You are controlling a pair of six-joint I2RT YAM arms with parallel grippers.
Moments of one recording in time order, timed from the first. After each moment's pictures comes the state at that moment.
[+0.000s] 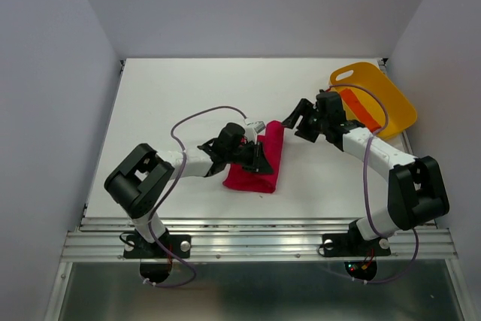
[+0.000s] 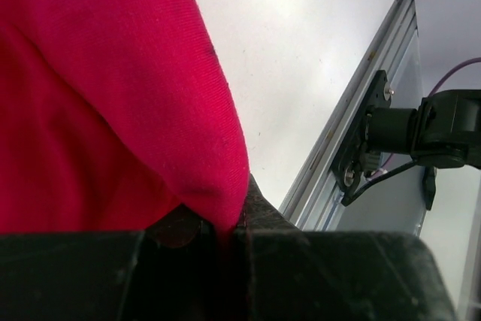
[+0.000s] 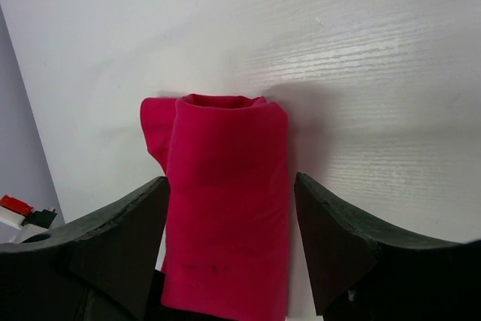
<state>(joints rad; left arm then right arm) -0.76 1.69 0.80 0.29 0.56 -0.66 0.32 1.47 0.93 -0.15 -0.19 0.82</state>
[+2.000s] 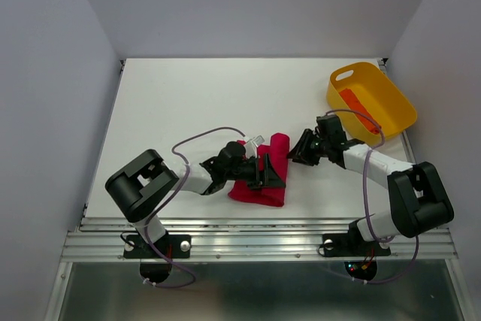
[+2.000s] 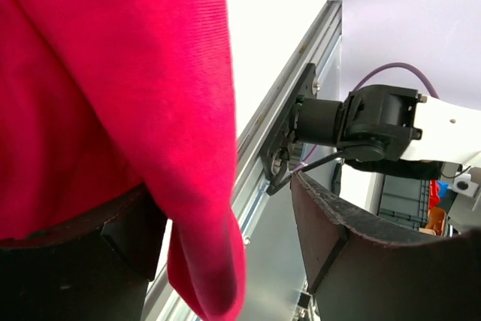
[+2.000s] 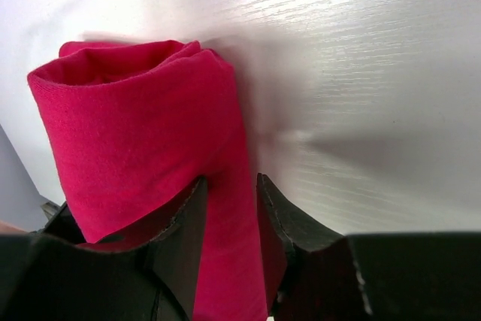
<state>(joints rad) -0.88 1.67 0.60 0.61 0.52 -1.05 0.32 1.41 0.69 -0.15 -0.32 0.81</state>
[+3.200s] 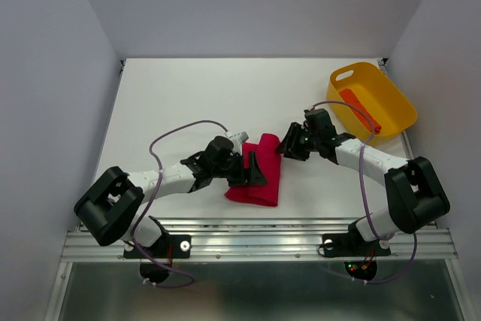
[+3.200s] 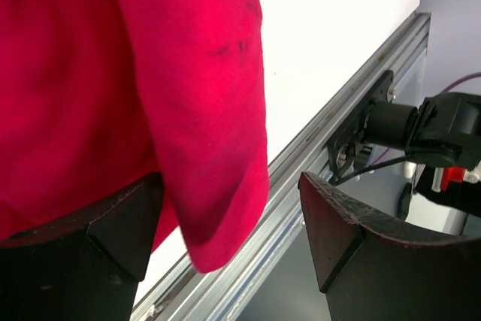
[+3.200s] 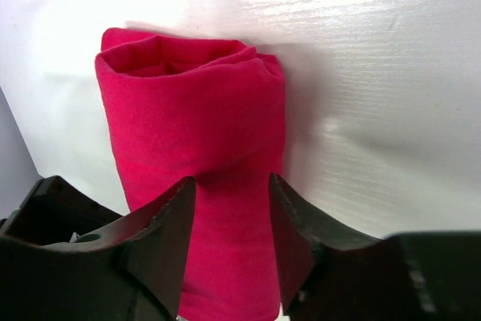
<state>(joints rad) -0.81 1.42 0.60 0.15 0.40 -0.83 0.43 1.46 0.79 -0.15 -0.30 0.80</state>
